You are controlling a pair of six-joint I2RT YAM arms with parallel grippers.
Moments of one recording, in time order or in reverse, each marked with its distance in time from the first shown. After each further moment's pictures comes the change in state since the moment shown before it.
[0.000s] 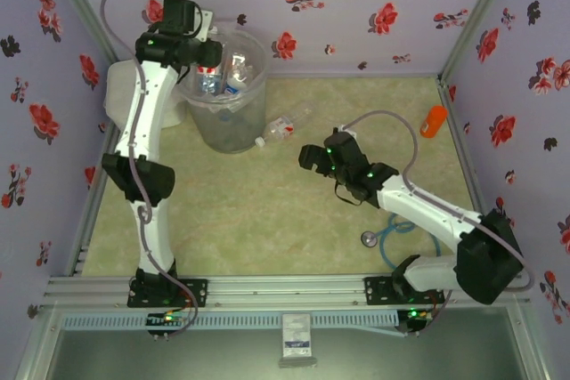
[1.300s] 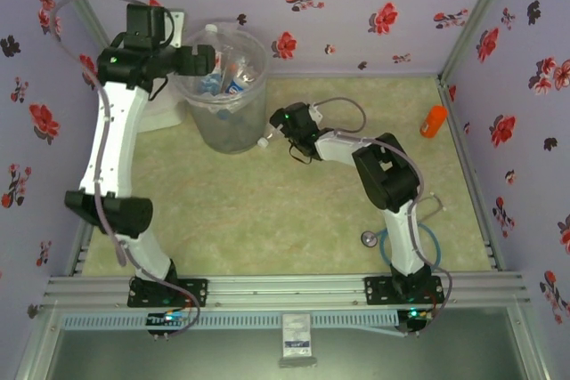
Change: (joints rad) left arm 0.031 -0.416 -0.354 0.017 0.030 -0.105; right arm -0.074 0.857 0.581 0.311 -0.031 0.360
